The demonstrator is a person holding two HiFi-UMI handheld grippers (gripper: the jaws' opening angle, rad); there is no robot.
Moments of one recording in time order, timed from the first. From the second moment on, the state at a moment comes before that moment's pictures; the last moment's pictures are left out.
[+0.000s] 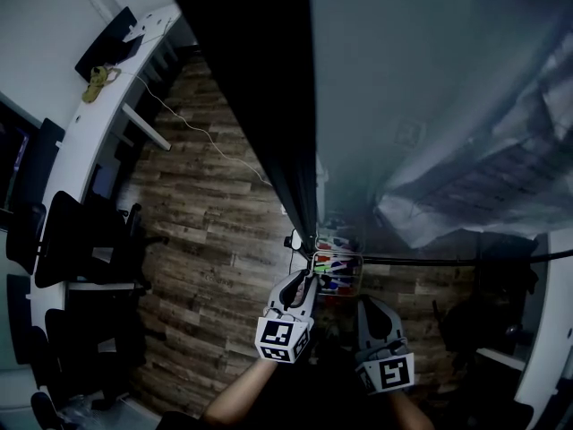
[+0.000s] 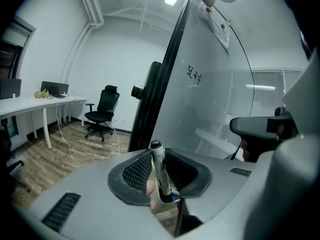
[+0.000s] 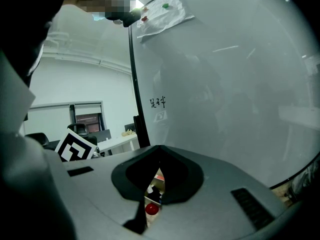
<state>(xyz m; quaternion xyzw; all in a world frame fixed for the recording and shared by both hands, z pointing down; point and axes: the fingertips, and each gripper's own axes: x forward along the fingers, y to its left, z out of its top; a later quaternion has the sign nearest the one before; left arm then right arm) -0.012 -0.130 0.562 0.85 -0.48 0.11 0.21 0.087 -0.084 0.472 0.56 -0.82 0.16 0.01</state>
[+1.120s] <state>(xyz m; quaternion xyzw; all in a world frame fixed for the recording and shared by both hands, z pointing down) -0.017 -0.111 0.528 0.85 -0.49 0.06 0.19 0.088 -0.052 0.467 0.55 -0.83 0.13 0.03</state>
